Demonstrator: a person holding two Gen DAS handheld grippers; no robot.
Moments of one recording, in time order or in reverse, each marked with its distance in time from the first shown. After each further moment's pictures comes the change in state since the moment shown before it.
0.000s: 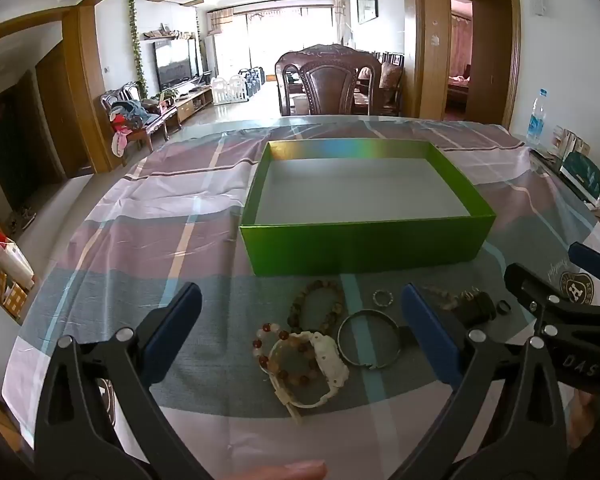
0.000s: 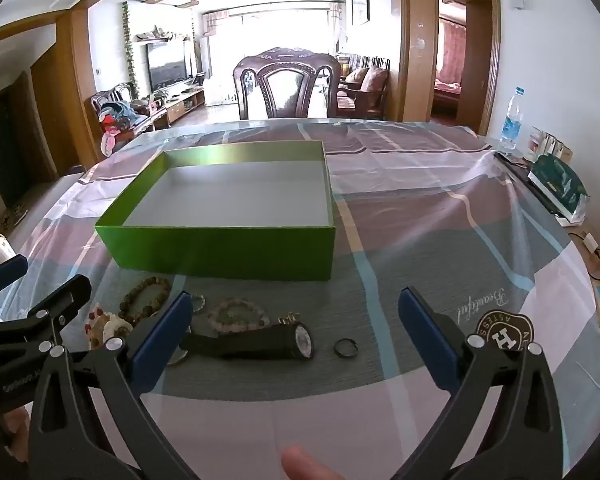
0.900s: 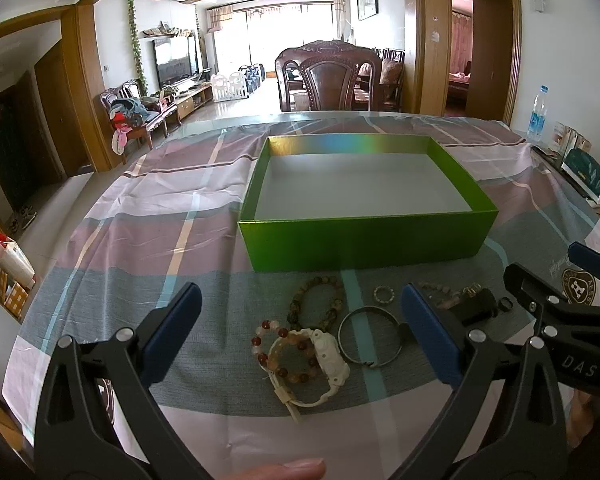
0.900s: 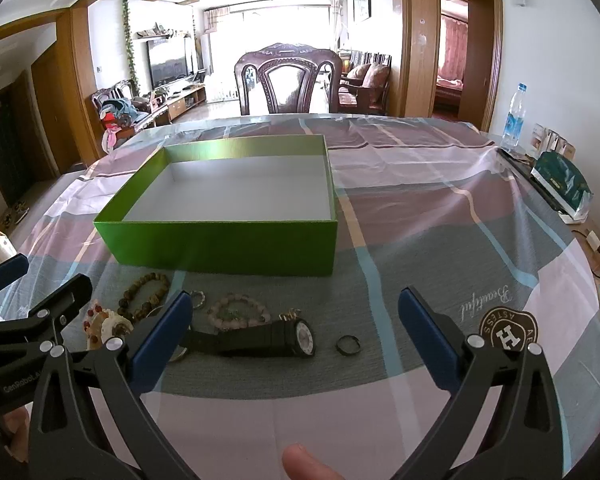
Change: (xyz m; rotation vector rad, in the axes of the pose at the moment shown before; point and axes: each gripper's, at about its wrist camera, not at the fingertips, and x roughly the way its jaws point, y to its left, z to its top) left arm 0.003 0.000 -0.004 0.003 0.012 0.000; right arm 0.004 0.001 -0.003 0.000 0.008 0.003
